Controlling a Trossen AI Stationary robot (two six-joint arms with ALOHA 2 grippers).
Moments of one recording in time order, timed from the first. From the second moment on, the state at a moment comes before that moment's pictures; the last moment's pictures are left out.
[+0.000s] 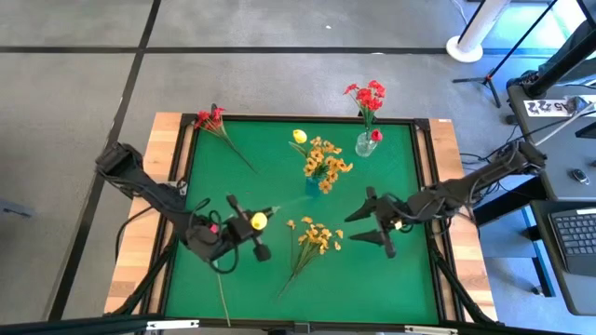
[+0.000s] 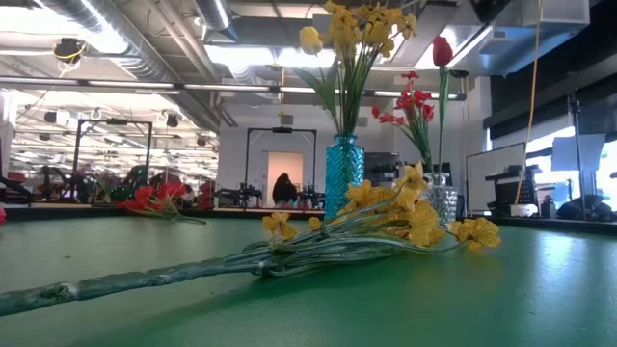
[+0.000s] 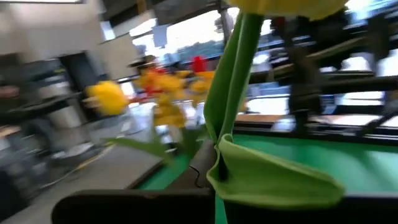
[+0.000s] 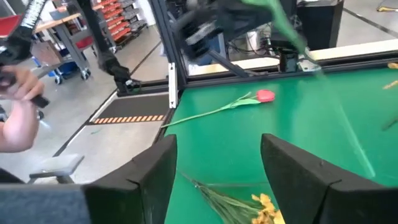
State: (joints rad) left arm -0.64 1.49 0.84 0.69 -1.31 0.27; right arm 0.48 1.00 0.72 0.08 0.20 0.29
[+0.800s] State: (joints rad) left arm -0.45 1.19 0.84 -0.25 -1.03 -0.42; right arm 0.58 0.97 0.72 -0.01 0.35 0.29
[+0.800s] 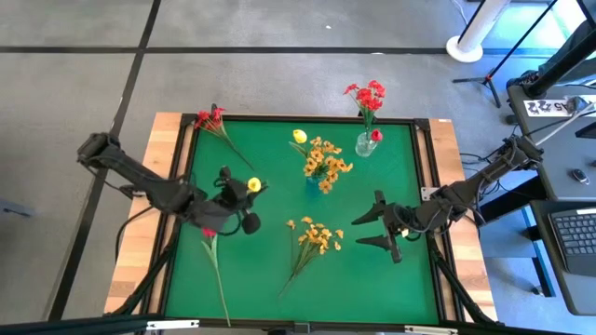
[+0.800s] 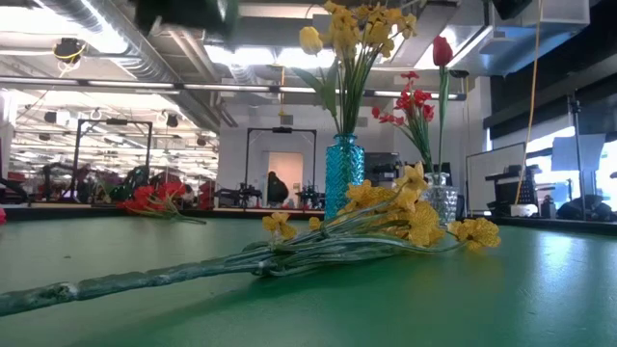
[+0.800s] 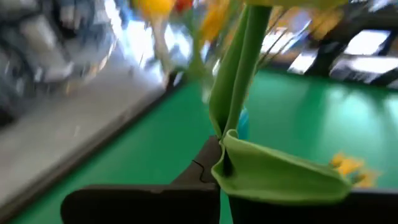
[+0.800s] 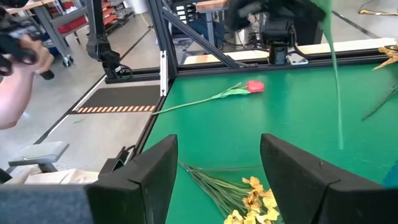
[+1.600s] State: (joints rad) left arm -0.18 1.15 1.15 -0.30 -0.69 -0.22; right arm 0.58 0.97 0.72 -0.03 0.39 0.28
